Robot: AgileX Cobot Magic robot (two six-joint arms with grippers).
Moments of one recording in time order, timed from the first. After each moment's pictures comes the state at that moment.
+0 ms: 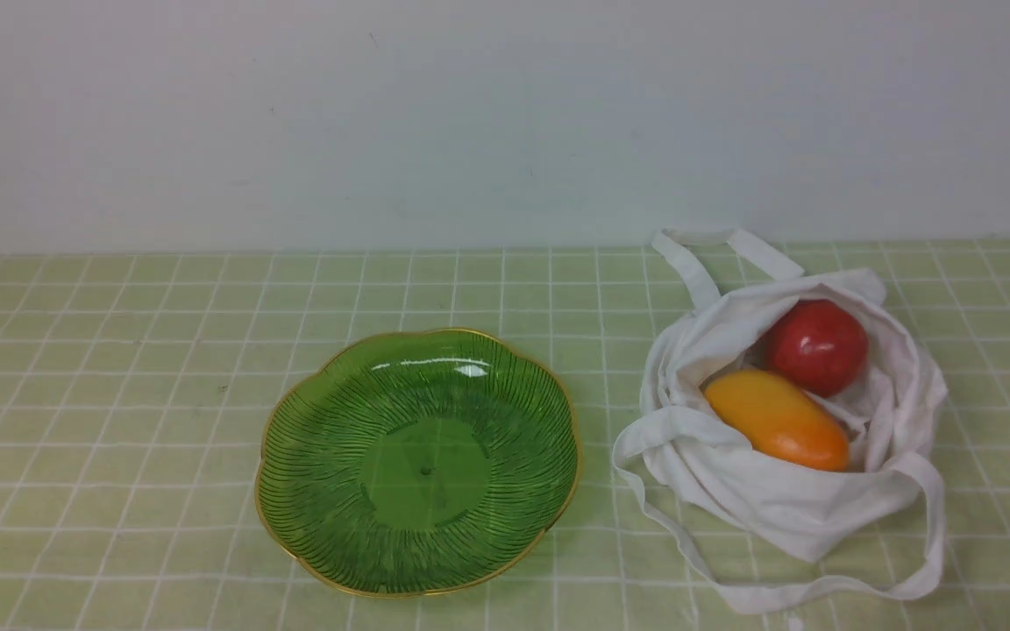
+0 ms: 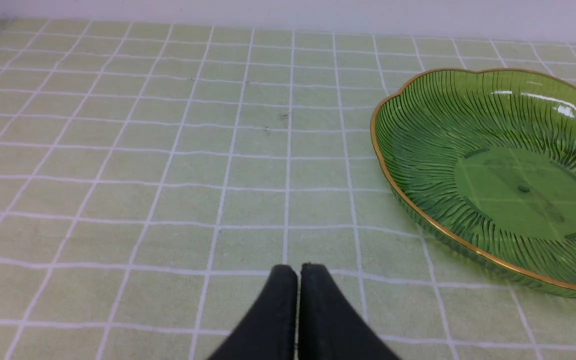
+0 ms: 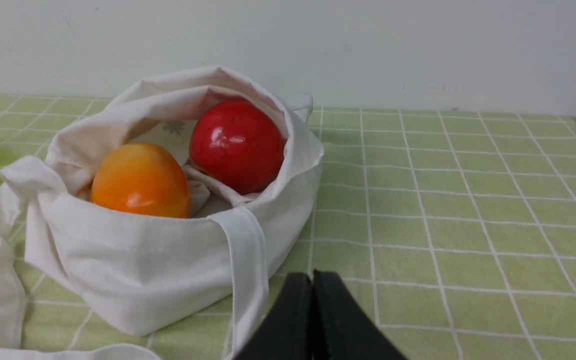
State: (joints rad) right arm -0.01 -0.01 0.03 0.08 0.37 -0.11; left arm -0.05 -0.01 0.03 0.03 0.39 -0.10
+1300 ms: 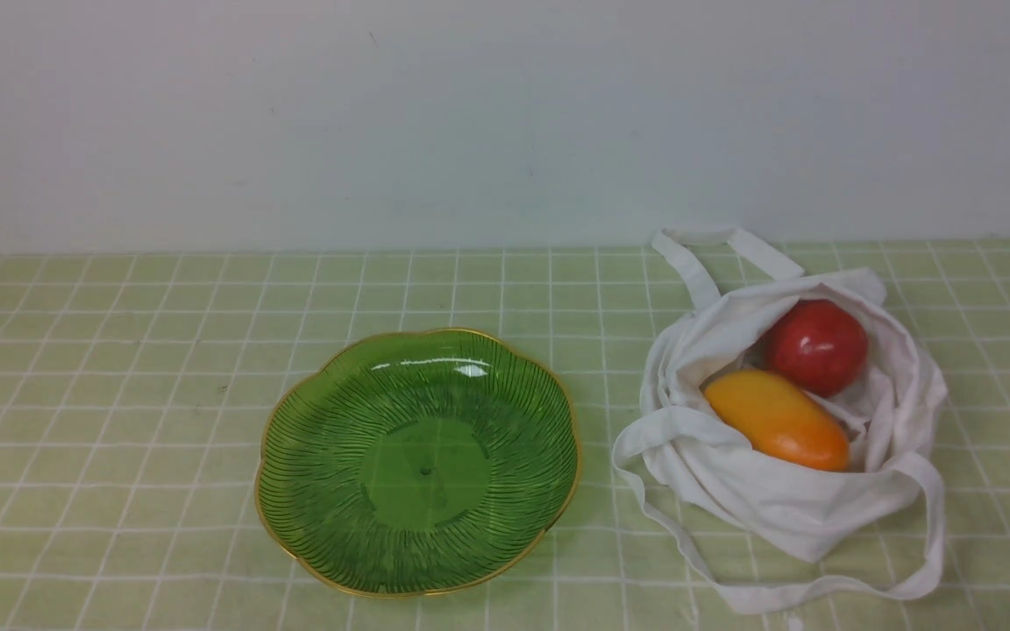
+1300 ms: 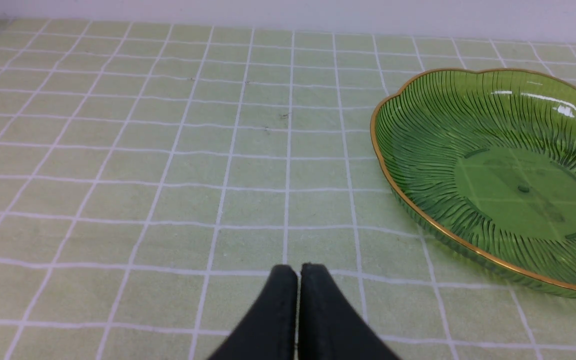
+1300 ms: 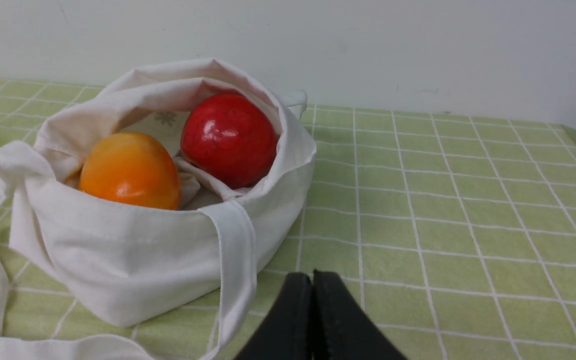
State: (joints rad) right arm -0.01 -0.01 0.02 0.03 0.38 -0.11; left arm -0.05 -0.01 0.03 0.03 0.39 -0.10
